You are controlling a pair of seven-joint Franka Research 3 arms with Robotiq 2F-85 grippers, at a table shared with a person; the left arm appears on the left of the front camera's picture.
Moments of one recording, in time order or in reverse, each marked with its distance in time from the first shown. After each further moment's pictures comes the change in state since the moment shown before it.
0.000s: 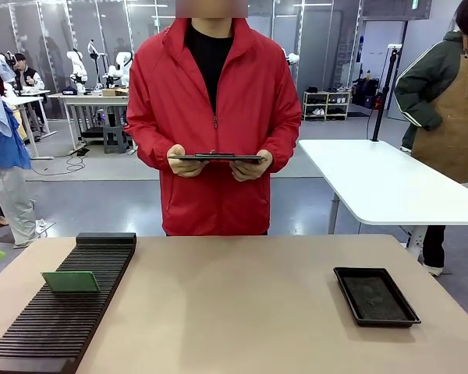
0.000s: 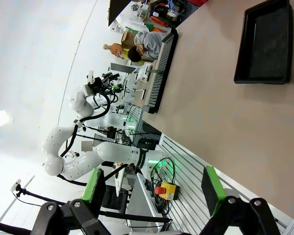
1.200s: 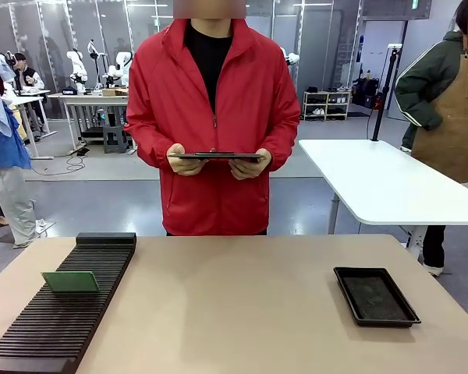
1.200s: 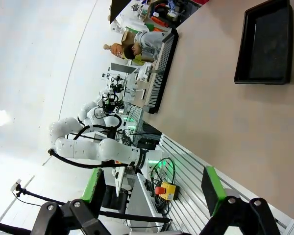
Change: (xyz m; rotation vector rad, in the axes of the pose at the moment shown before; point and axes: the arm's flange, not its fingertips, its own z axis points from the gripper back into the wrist) left arm -0.273 0.021 0.052 -0.683 -0.503 1.136; right arm 0.000 0.000 0.000 0.001 0.000 0.001
